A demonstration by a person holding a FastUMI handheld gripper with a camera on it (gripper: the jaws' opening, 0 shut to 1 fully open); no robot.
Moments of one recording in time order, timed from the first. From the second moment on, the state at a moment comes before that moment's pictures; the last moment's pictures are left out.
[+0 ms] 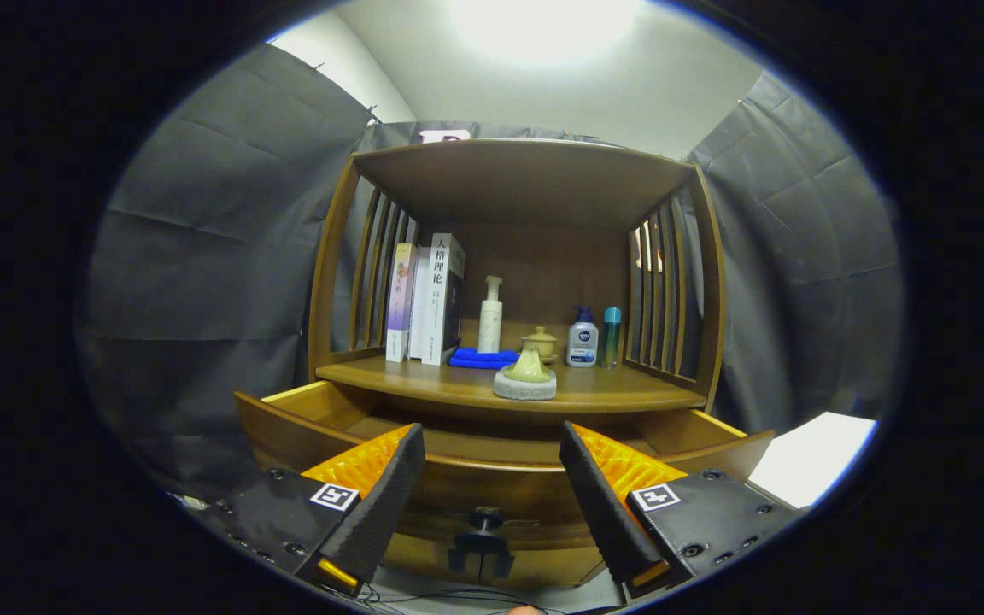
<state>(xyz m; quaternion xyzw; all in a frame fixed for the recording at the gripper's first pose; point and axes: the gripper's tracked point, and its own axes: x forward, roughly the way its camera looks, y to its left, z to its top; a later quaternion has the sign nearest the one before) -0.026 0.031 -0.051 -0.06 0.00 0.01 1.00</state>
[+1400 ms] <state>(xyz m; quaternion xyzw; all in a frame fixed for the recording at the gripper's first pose) -0.002 0.019 -0.158 -0.03 0.08 -0.02 1.00</state>
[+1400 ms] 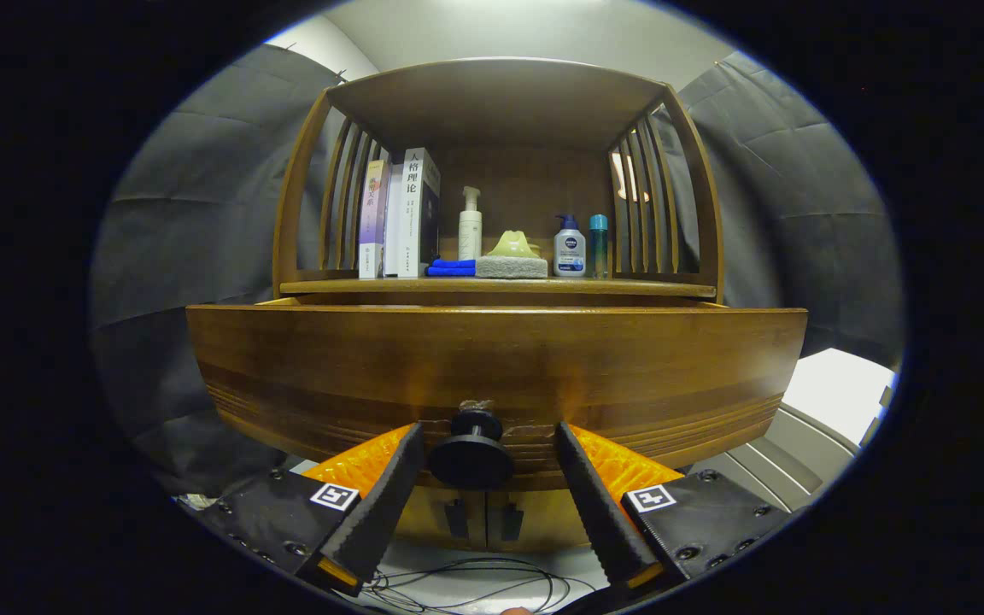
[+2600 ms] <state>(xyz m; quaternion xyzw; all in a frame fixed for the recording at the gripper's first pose) 0.053 0.014 -0.159 -0.04 0.09 -0.03 0.99</state>
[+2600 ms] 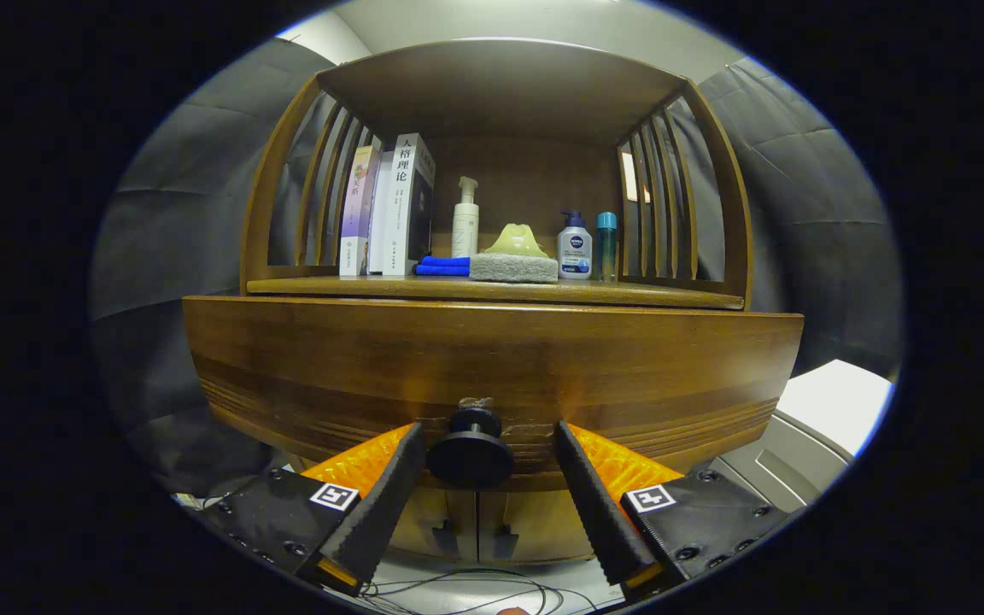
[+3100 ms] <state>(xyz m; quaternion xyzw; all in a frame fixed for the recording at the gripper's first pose) 0.088 0.014 -0.160 -0.03 0.10 -0.03 0.99</state>
